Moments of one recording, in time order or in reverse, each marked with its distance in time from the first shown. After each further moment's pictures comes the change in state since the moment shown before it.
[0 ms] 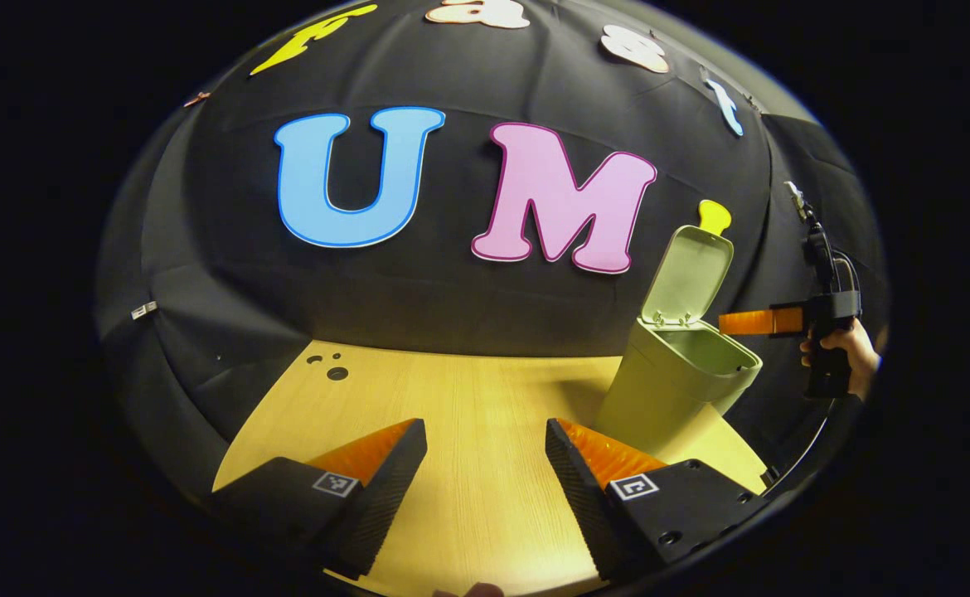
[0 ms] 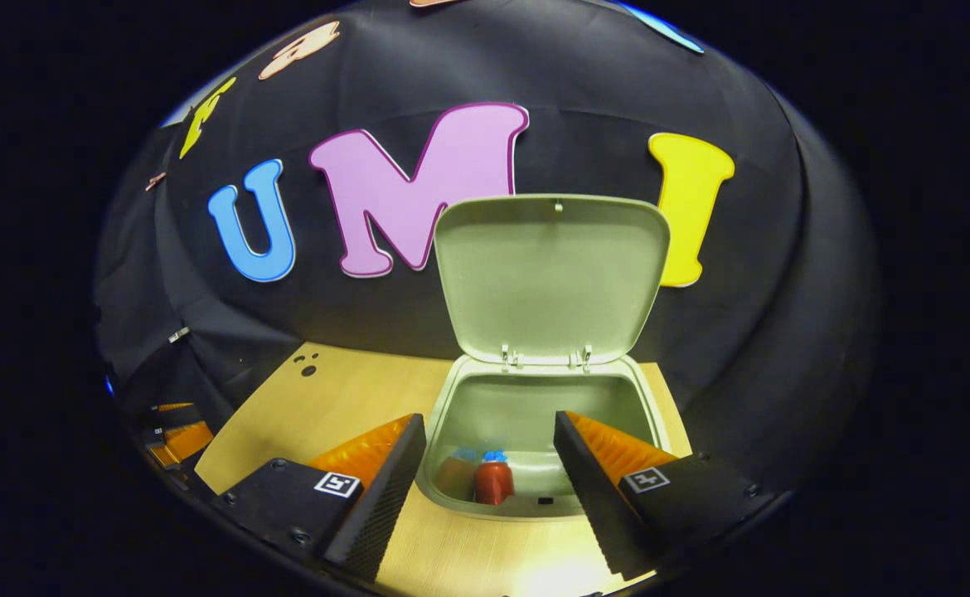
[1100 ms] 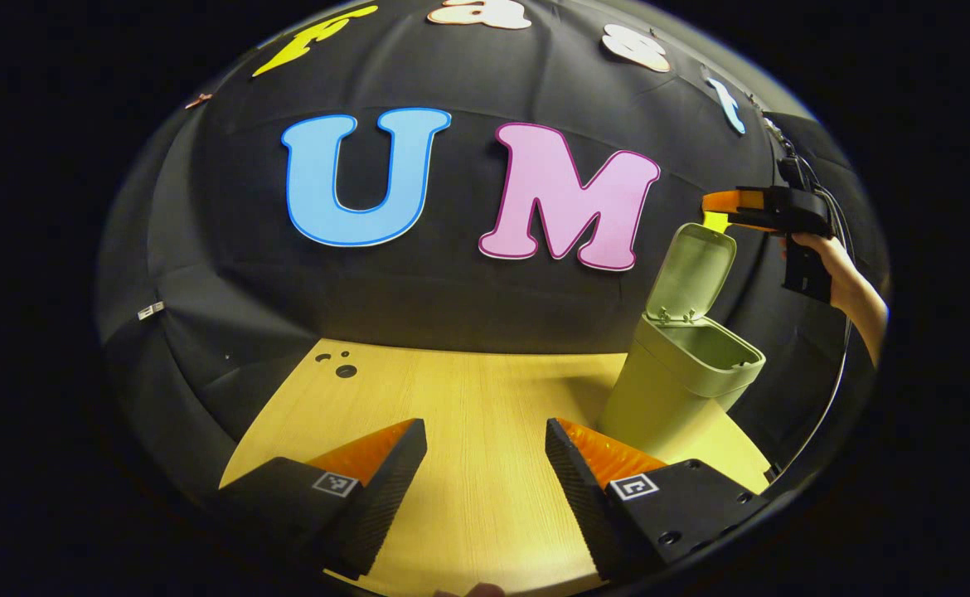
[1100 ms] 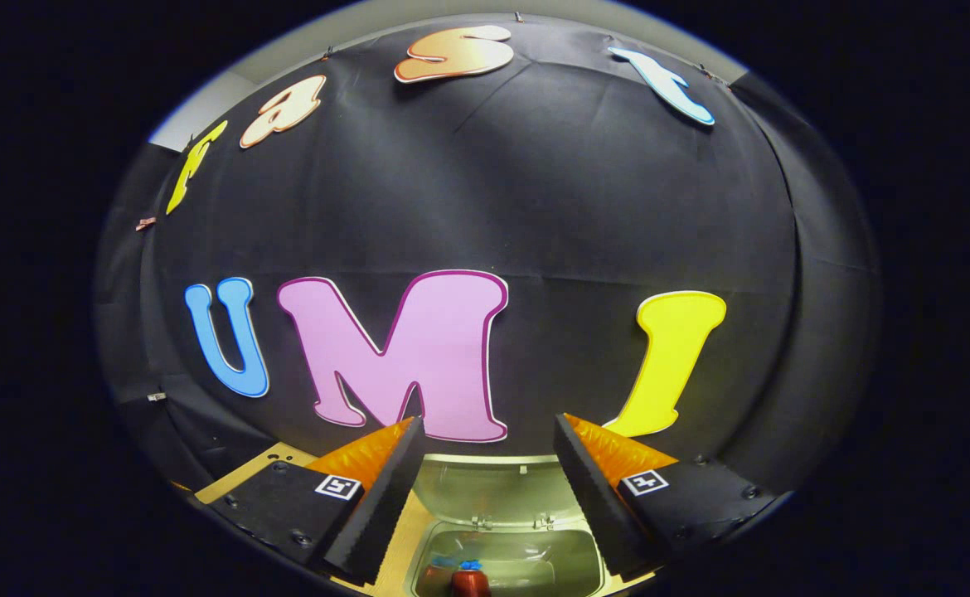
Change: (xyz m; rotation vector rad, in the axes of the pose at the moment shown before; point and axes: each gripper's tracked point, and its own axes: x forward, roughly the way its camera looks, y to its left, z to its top) left arm -0.010 0.010 -0.004 -0.006 0.009 0.034; right arm 0.035 -0.022 0.179 -0.015 -0.357 -0.082
